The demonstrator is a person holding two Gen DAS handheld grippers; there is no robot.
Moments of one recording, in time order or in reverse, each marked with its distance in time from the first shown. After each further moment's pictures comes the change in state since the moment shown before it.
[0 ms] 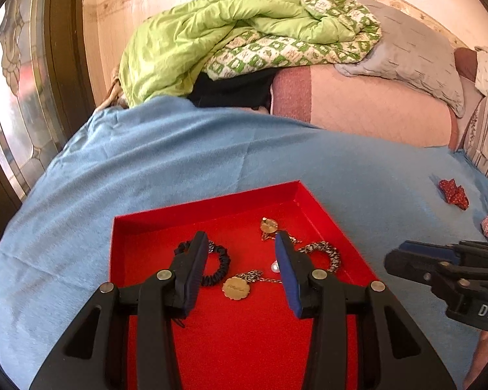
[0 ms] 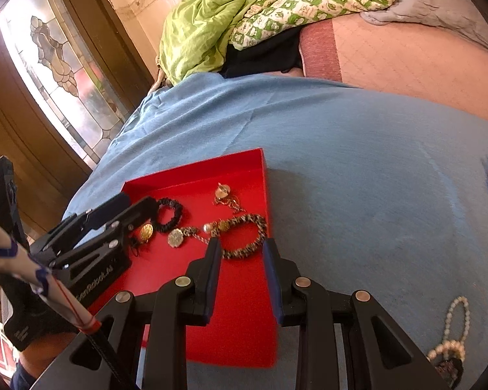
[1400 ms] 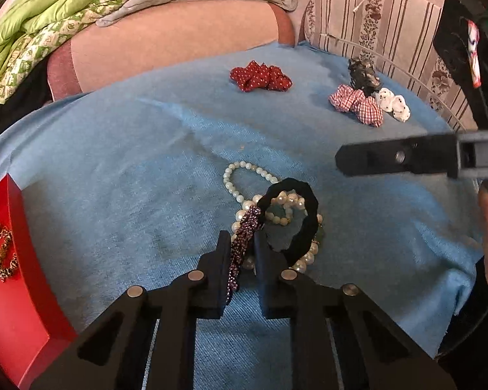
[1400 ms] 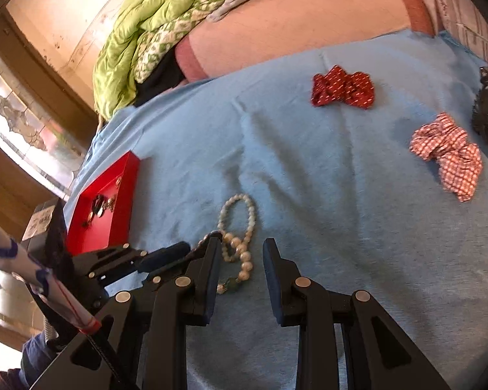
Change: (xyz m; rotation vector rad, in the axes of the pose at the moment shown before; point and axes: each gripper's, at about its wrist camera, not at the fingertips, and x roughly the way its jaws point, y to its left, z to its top) left arm 0.008 -0.257 -0.077 0.419 0.199 -0.504; right arm -0.135 -0.210 -0.099 0.270 -0.015 -0.039
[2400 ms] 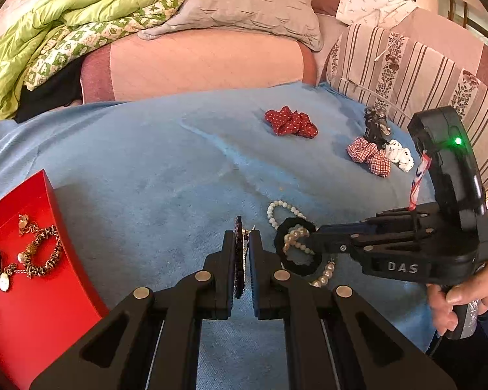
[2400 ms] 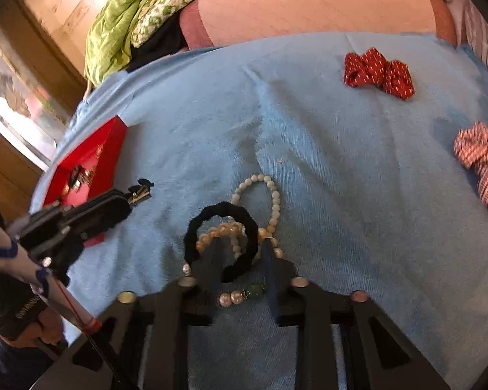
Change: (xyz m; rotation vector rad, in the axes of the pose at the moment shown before) left arm -0.043 0.043 0.007 -0.117 -0.113 -0.001; right arm 0.055 0.032 -0.001 -0.113 0.087 -0.118
